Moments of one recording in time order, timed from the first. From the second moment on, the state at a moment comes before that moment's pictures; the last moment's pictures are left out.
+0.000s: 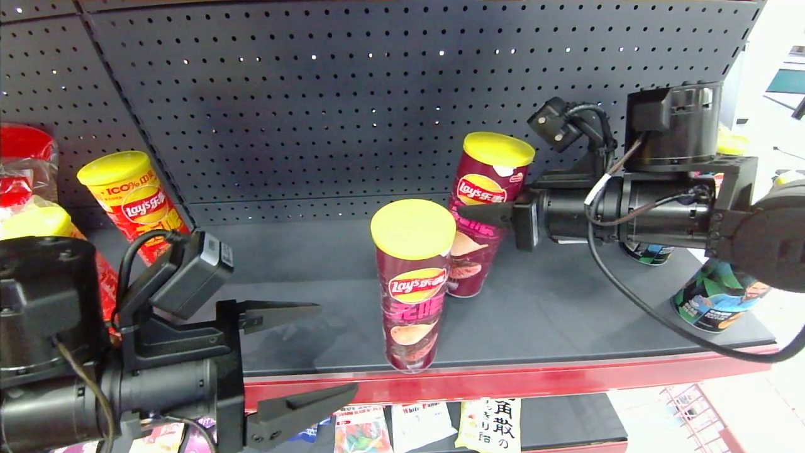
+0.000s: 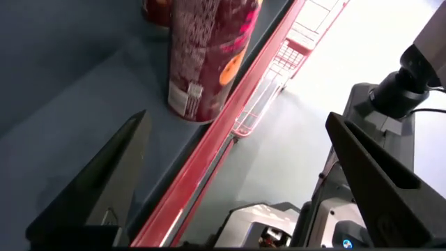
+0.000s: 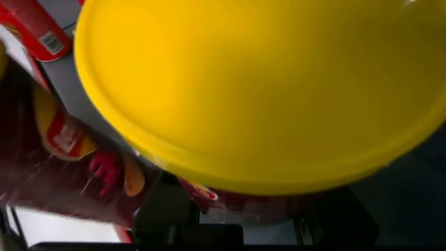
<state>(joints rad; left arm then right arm) -0.54 1.34 -0.44 -0.58 -0.55 0.03 0.51 1.72 -1.16 -0.28 0.37 -0.14</state>
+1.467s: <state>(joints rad) -0.41 1.18 -0.30 -0.58 -0.55 0.03 0.48 1.91 -1.32 -0.29 0.37 -0.22</state>
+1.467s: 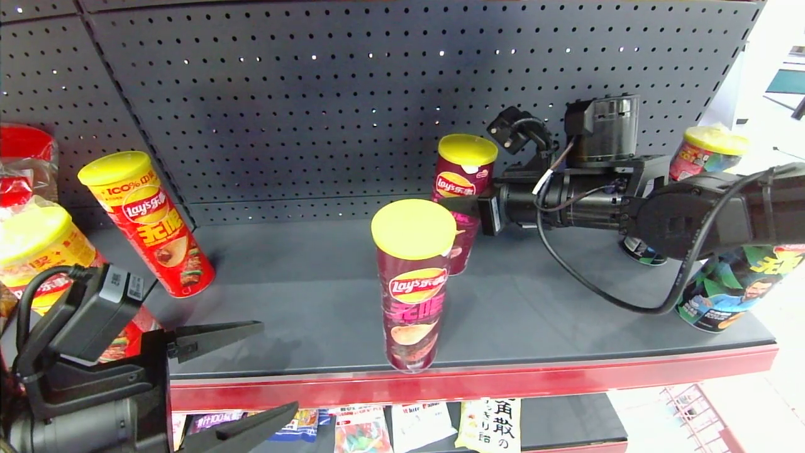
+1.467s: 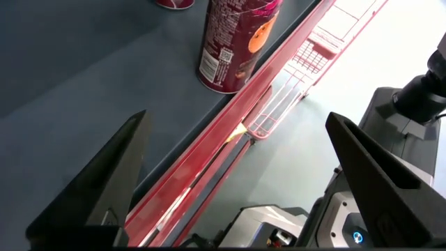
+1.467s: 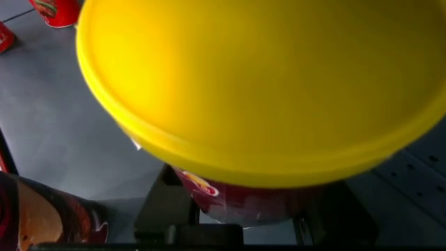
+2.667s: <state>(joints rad) -0.41 1.19 -0.31 -0.58 -0.55 0.03 0.50 1.86 -1.27 -0.29 0.36 -0.22</state>
